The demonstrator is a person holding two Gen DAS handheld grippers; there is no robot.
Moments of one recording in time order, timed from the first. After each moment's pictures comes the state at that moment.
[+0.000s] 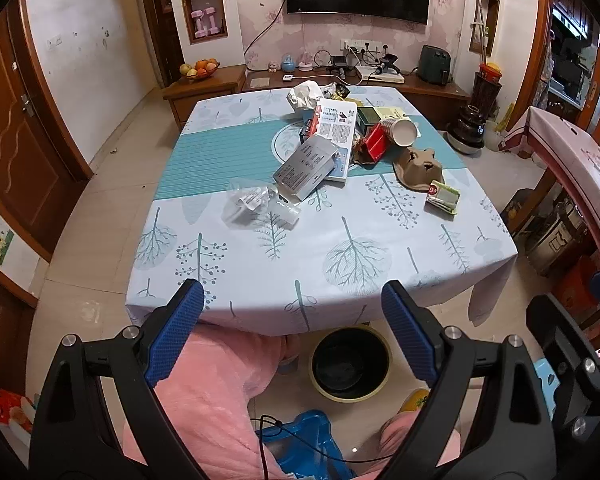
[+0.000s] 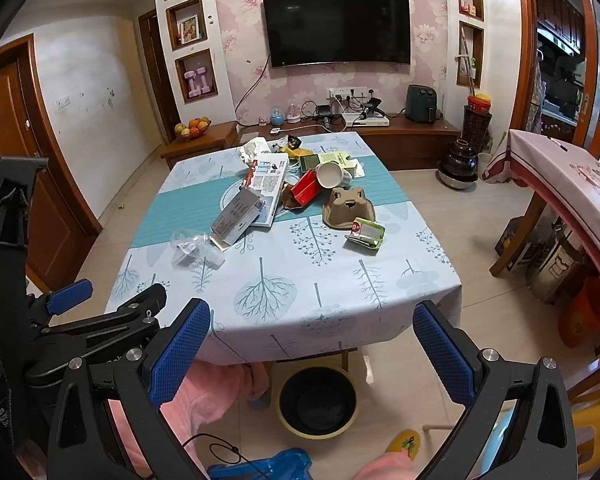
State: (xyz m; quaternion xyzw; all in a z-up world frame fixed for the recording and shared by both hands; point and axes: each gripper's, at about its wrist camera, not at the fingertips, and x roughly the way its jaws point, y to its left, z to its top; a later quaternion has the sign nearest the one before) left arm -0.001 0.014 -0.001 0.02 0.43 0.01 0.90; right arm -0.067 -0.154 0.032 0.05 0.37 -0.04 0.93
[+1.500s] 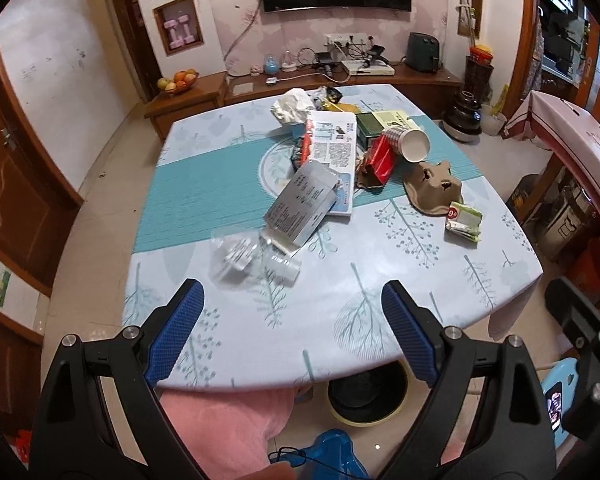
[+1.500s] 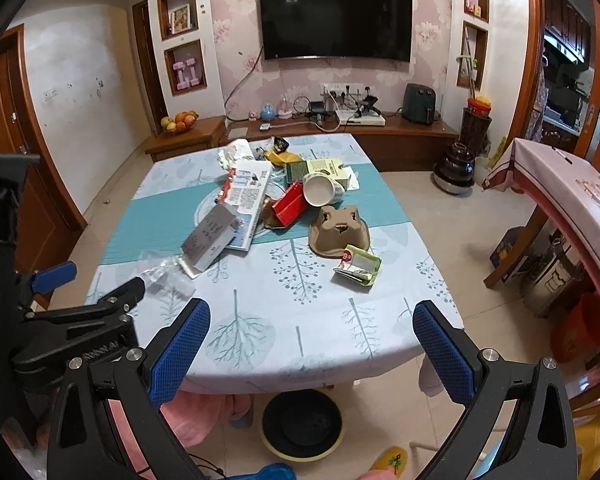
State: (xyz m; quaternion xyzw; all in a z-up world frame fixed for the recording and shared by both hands) left arm 0.115 0.007 -0.014 0.06 0.43 -0.02 0.90; right arm 0.045 -0.182 0.026 0.03 0.40 -0.05 0.92
